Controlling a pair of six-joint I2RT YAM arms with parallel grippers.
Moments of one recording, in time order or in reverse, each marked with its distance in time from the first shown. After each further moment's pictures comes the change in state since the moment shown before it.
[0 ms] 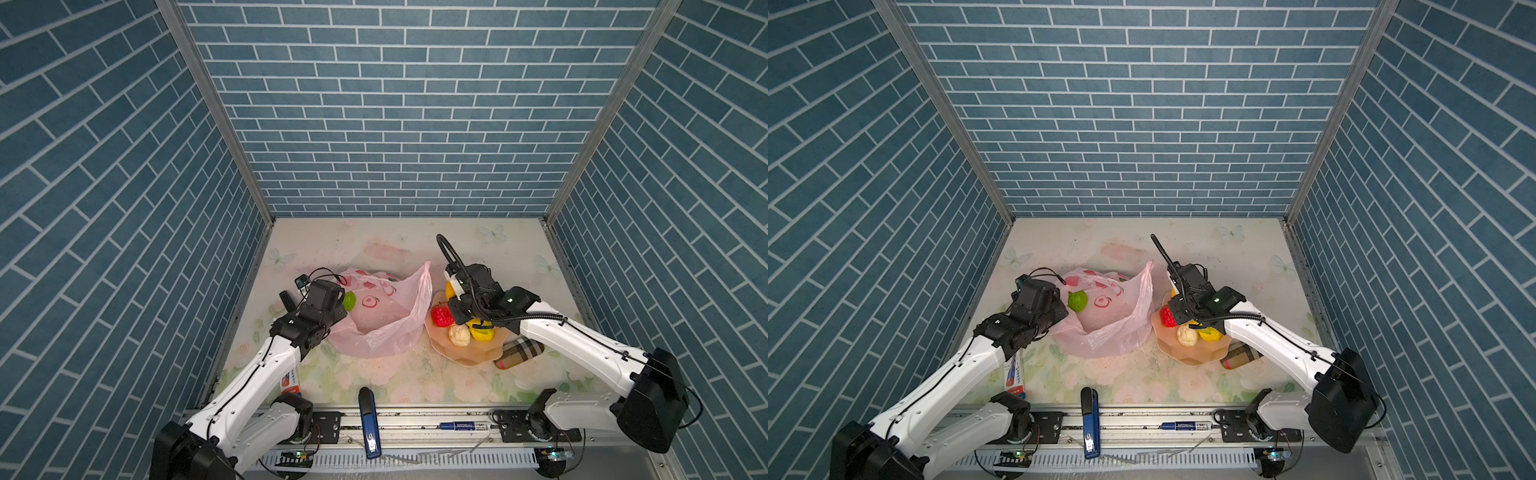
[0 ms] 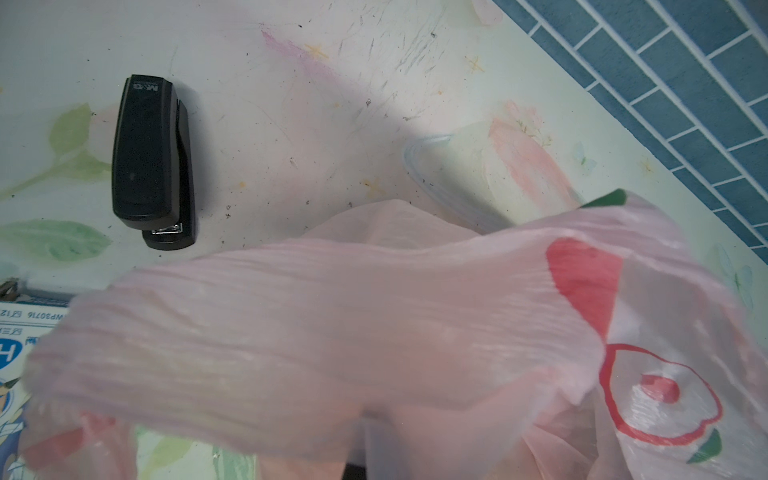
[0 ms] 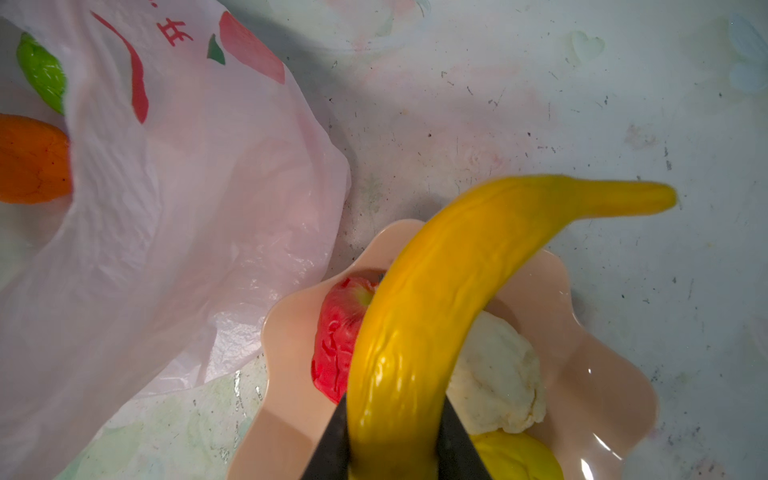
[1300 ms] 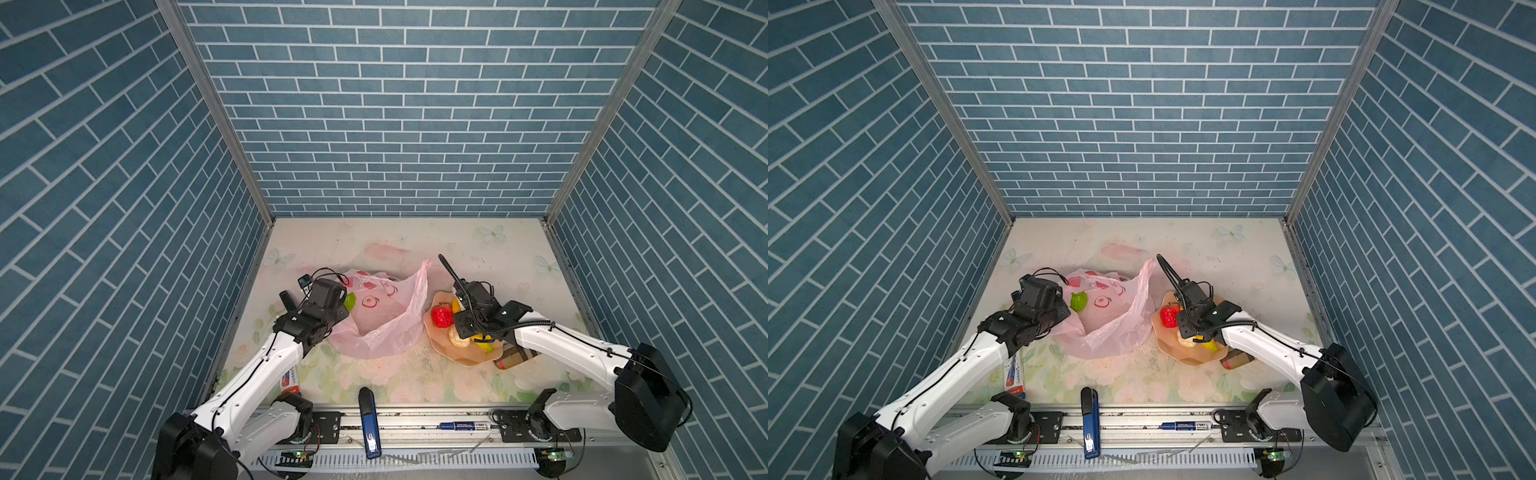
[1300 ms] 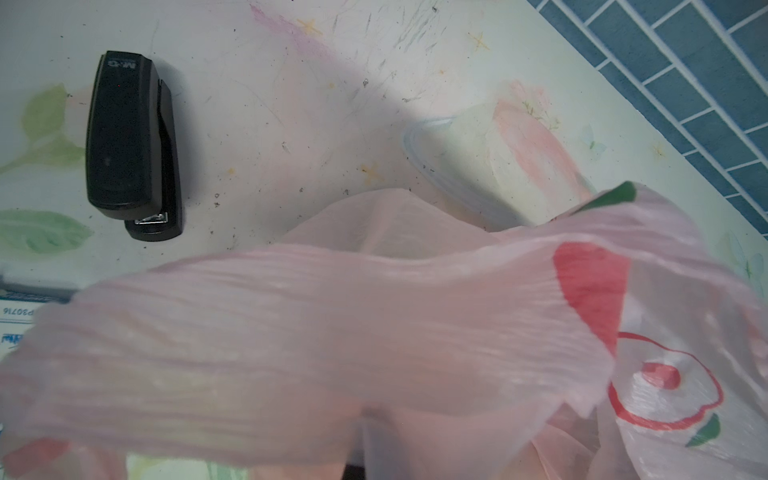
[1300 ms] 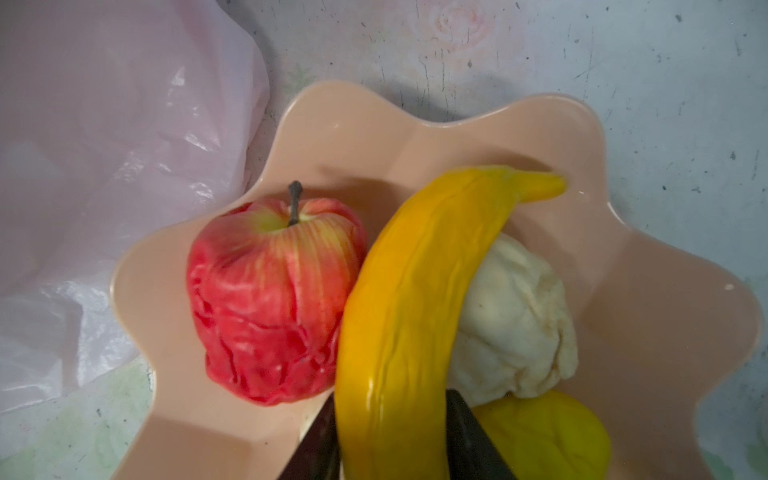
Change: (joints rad) left arm 0.000 0.034 0.005 0.006 0.026 0.000; right arm -0.016 0.008 -0.182 0.070 0.034 0.106
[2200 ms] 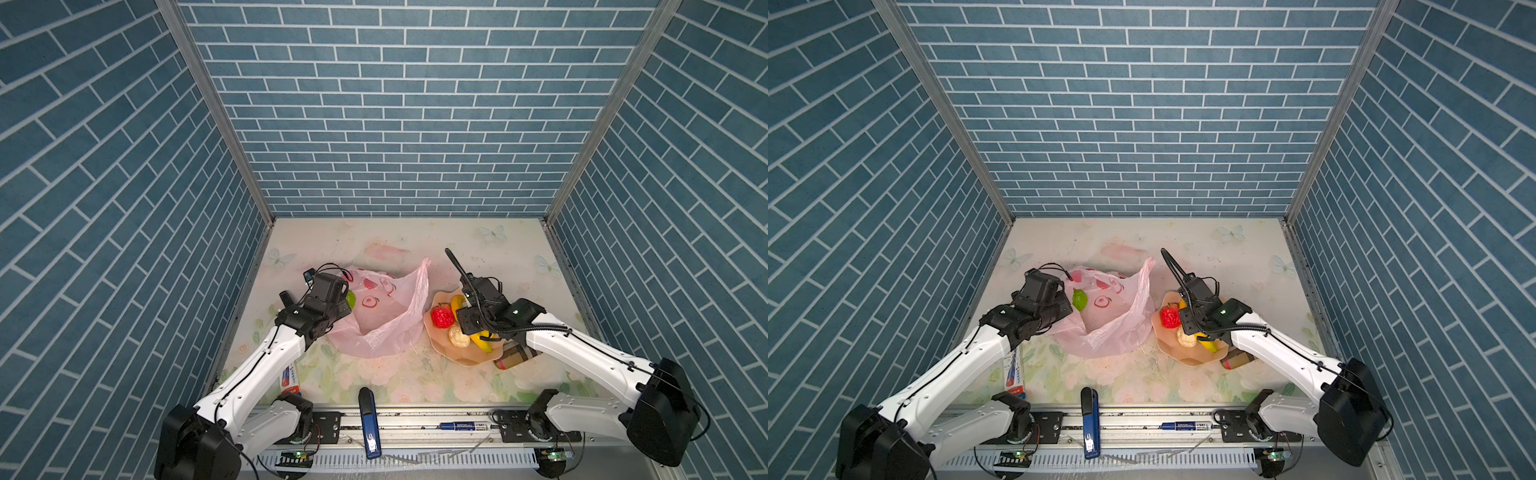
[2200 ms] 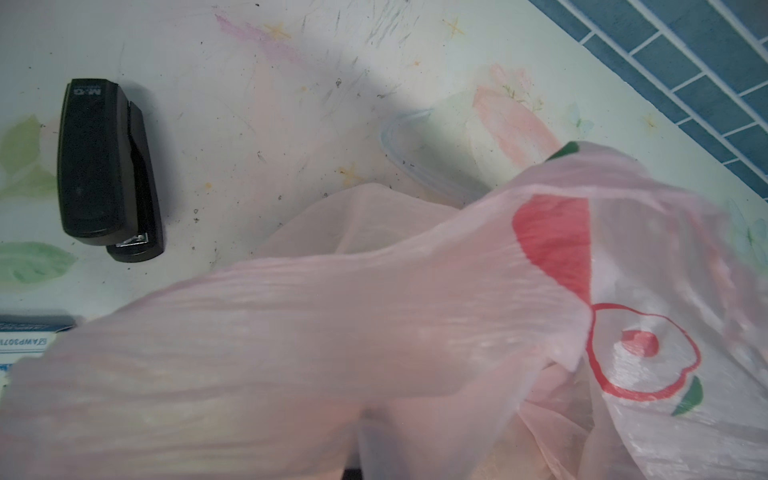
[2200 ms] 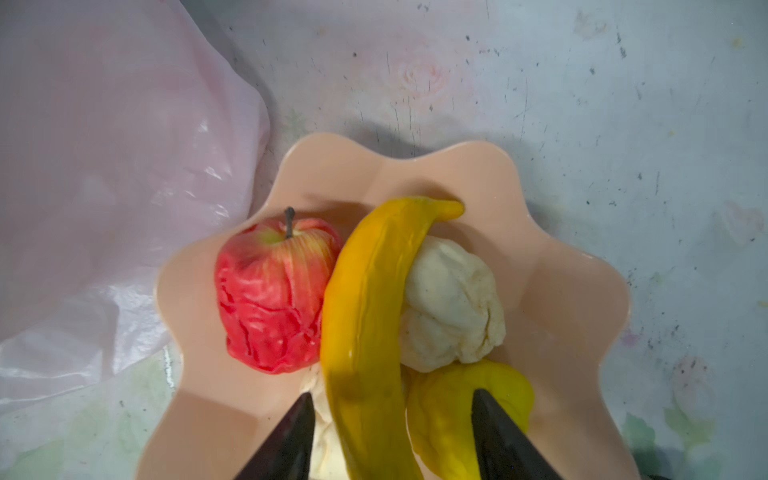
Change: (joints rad) left arm 0.000 0.043 0.072 -0.036 0.039 0.094; right arm 0.000 -0.093 0.090 -0.112 0.051 -0.001
